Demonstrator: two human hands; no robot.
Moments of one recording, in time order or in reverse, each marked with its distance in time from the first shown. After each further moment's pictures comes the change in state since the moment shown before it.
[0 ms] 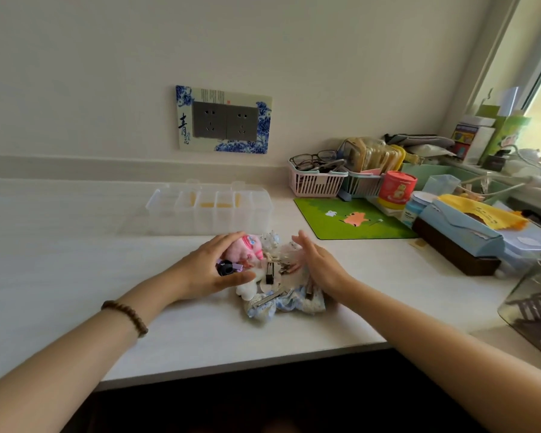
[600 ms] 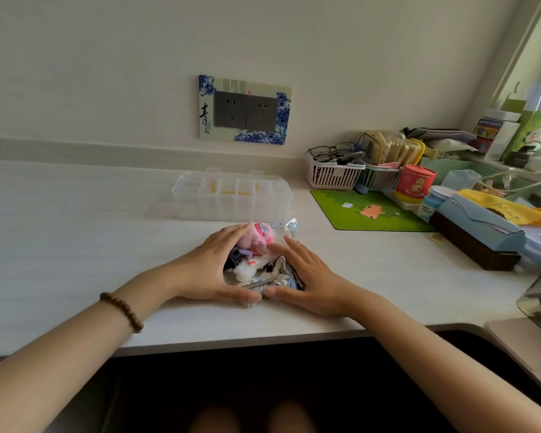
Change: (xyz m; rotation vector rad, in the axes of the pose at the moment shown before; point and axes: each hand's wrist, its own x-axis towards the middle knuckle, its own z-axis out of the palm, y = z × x) left_hand -0.041 -0.002 -0.014 0.153 -0.125 0.036; right_hand -0.044 -0.015 0.029 -0.501 -0.297 -0.309
